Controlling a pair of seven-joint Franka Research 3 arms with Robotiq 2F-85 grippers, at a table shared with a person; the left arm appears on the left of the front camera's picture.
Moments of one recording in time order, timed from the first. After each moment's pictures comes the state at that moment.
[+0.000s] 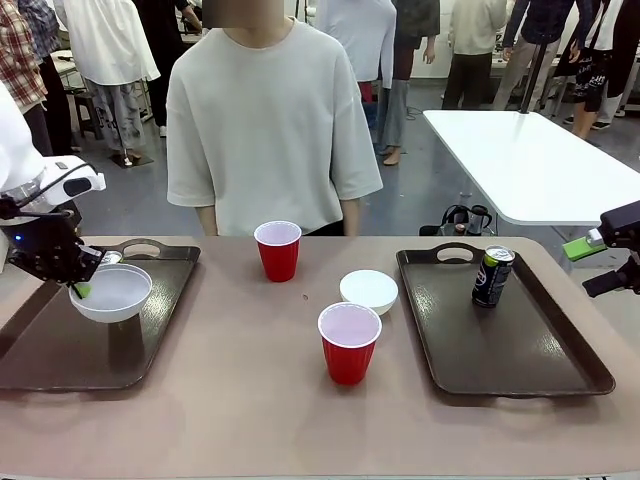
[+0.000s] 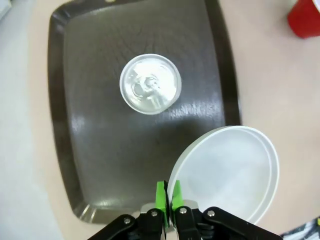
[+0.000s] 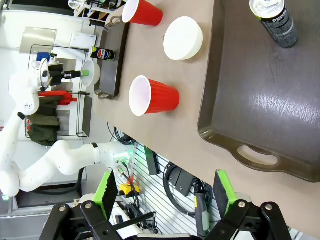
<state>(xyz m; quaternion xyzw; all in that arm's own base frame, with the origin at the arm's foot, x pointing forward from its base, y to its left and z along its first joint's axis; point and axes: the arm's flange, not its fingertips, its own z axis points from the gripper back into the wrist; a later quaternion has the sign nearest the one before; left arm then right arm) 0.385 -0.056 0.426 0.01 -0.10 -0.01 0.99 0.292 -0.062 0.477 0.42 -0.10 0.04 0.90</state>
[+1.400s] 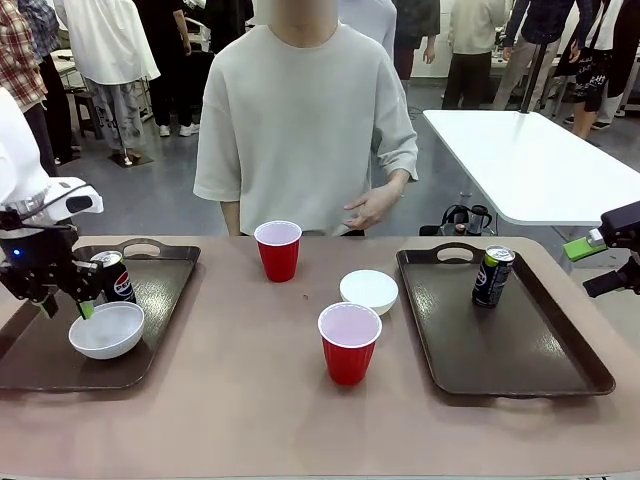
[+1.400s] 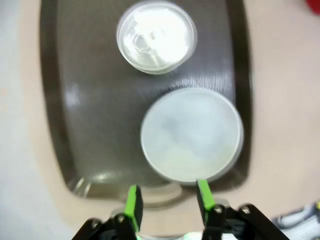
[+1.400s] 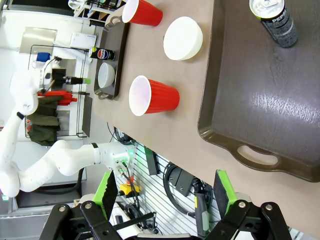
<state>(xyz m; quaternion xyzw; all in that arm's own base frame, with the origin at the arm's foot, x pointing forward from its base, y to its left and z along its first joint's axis) 0.365 -0.059 0.427 0.02 -0.03 -0.01 1.00 0.292 -0.062 0.477 0.42 -0.10 0.04 0.90</state>
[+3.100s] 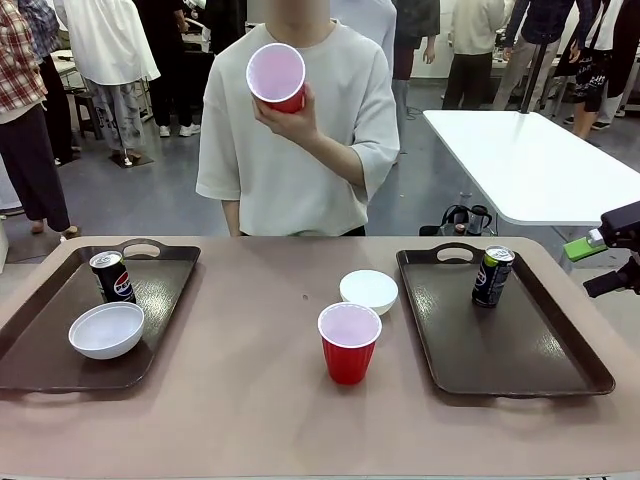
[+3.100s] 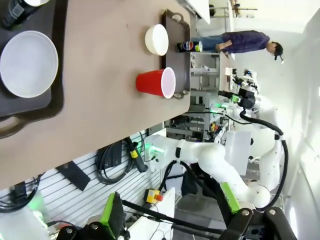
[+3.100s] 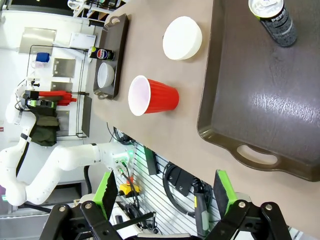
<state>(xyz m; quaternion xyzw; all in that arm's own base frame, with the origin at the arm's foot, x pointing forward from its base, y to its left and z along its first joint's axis) 0.267 0.062 0.518 -0.51 0.00 0.05 0.86 0.292 -0.062 0.477 0.42 -0.10 0.04 0.90</state>
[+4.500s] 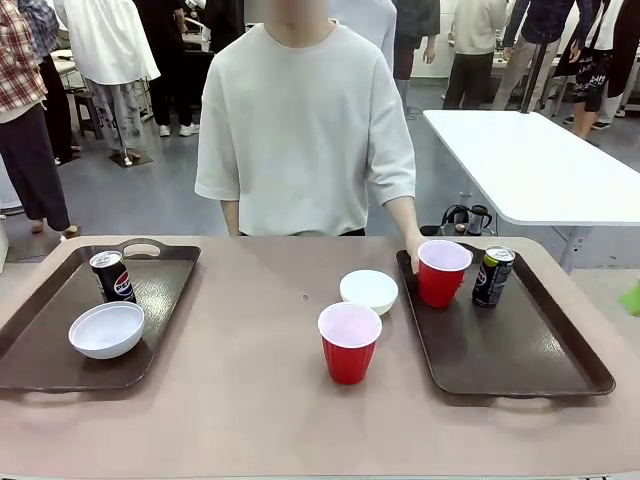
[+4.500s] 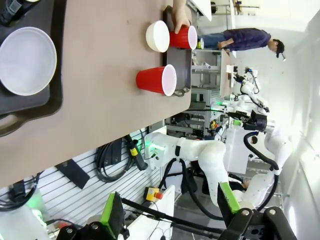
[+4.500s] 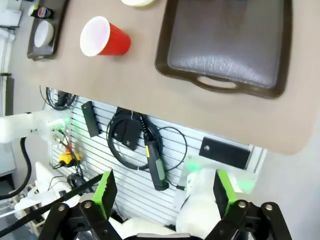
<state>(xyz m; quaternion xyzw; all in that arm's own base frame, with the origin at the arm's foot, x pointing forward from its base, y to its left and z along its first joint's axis) 0.268 0.058 0.517 -0.51 0.01 0.05 0.86 0.185 -0.026 0.549 0.21 -0.08 0.08 0.97</state>
